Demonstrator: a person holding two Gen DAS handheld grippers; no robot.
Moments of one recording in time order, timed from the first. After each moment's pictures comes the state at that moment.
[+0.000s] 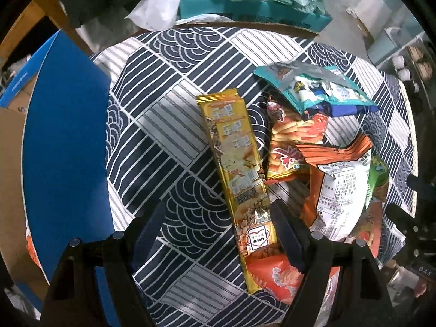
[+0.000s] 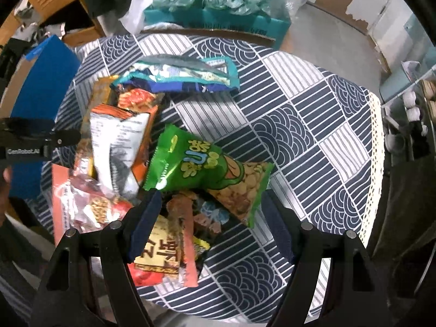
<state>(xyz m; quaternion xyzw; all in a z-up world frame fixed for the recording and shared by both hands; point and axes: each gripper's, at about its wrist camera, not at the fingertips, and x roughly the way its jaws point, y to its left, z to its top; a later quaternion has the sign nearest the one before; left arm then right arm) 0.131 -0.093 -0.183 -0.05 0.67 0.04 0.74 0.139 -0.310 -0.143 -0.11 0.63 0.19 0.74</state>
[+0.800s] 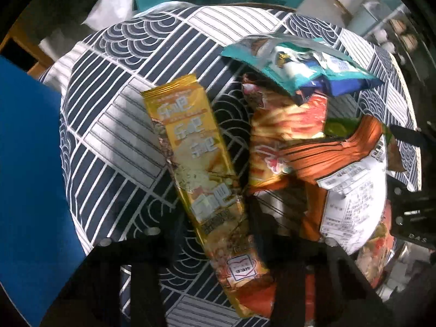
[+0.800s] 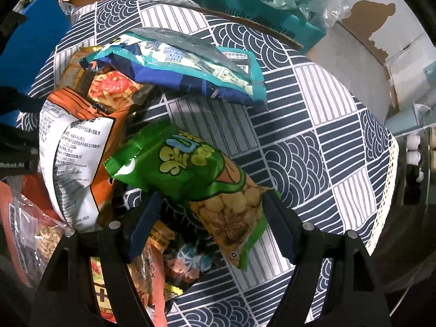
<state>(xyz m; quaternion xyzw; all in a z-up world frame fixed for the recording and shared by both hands) 0.151 -0.110 -0.229 -0.02 0.68 -0.03 0.73 0.174 -0.271 -0.197 -0.22 0.63 0.22 0.72</state>
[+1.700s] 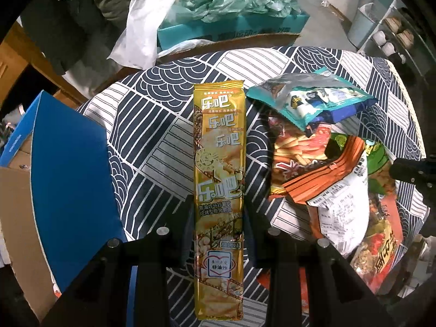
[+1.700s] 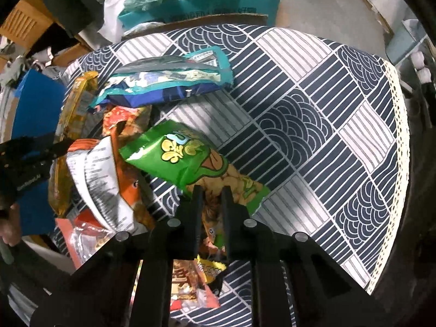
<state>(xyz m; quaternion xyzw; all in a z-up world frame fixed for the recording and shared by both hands) 0.149 -0.093 -0.182 0.03 0.63 -0.01 0.77 0.178 -0.312 -0.169 -0.02 0.68 0.18 0.71</state>
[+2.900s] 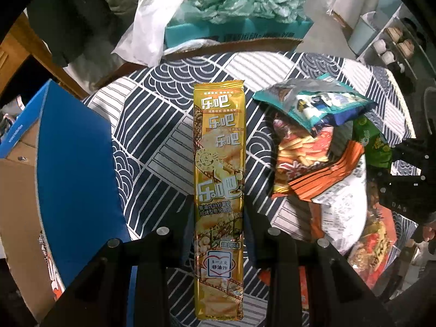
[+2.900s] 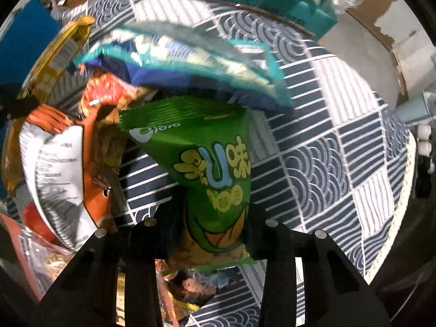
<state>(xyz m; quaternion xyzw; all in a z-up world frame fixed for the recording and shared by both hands) 0.147 -0.081 -0.172 0.01 0.63 -0.02 0.77 0.191 -0.270 -0.210 -0.18 0.65 0.22 0.70</state>
